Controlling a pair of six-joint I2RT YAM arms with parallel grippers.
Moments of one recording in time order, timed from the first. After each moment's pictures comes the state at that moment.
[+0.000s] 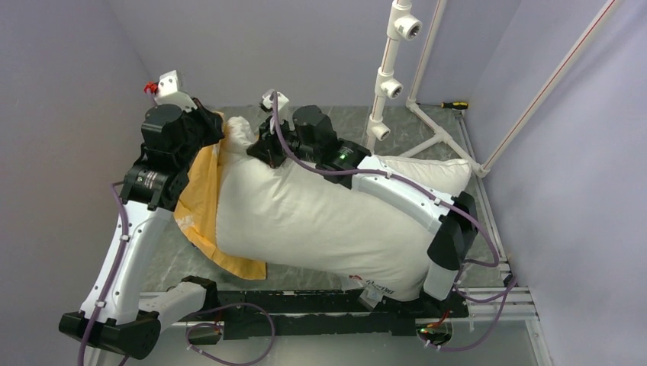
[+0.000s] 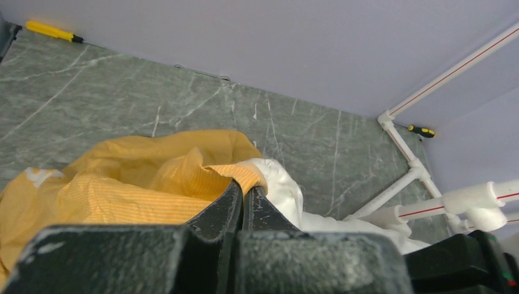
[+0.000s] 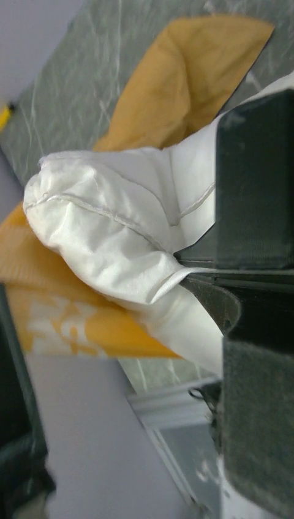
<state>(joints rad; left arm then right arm) -0.25 1.07 1.40 -0.50 -0.14 -0.47 0.94 1.75 1.69 -0.10 -0.16 0.19</state>
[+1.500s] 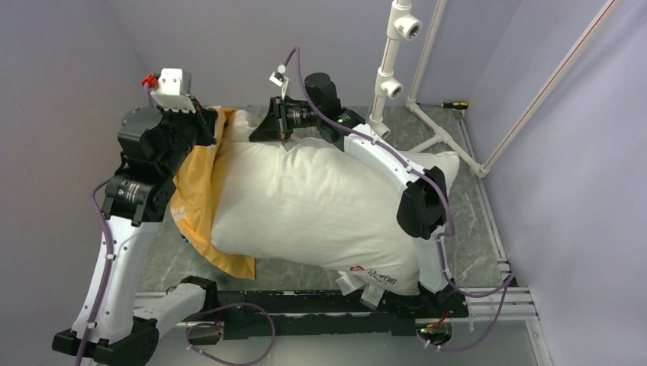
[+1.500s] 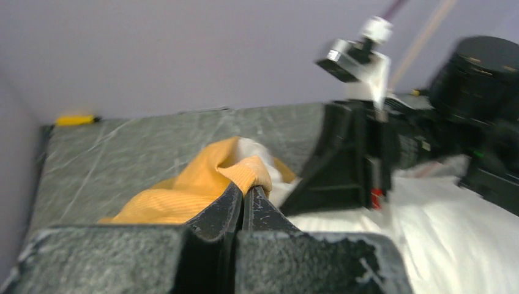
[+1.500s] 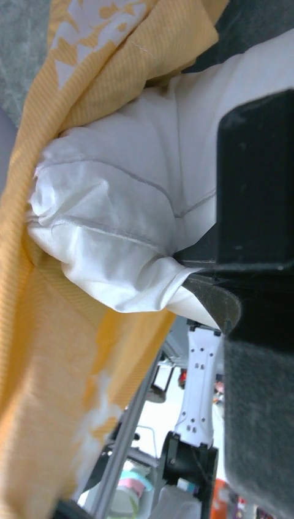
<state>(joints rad) -0.25 1.02 1.48 -0.52 0.06 -0.14 0.69 2.09 2.05 -0.10 -0.88 0.67</state>
